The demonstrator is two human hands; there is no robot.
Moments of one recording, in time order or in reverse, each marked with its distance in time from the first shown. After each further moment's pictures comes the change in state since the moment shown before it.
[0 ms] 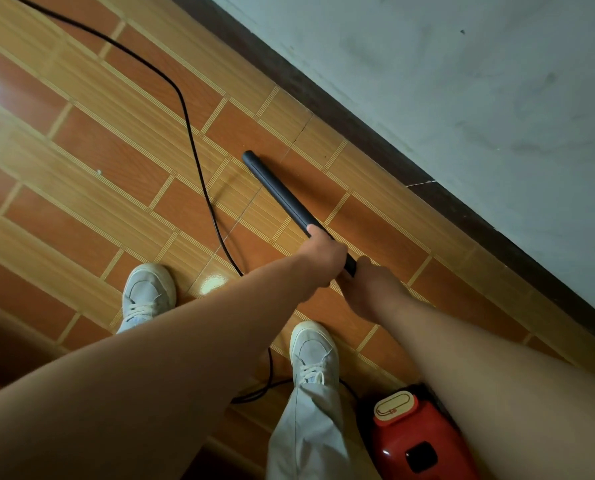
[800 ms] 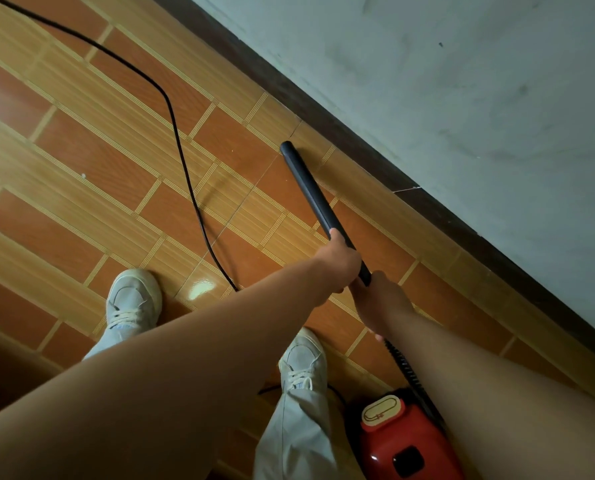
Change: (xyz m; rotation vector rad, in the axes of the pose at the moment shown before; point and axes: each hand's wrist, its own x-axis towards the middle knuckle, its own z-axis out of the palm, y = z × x) left_hand 0.004 0.015 0.032 -0.003 -0.107 0.050; right_hand -0.007 0.031 -0.003 0.232 0.014 0.157
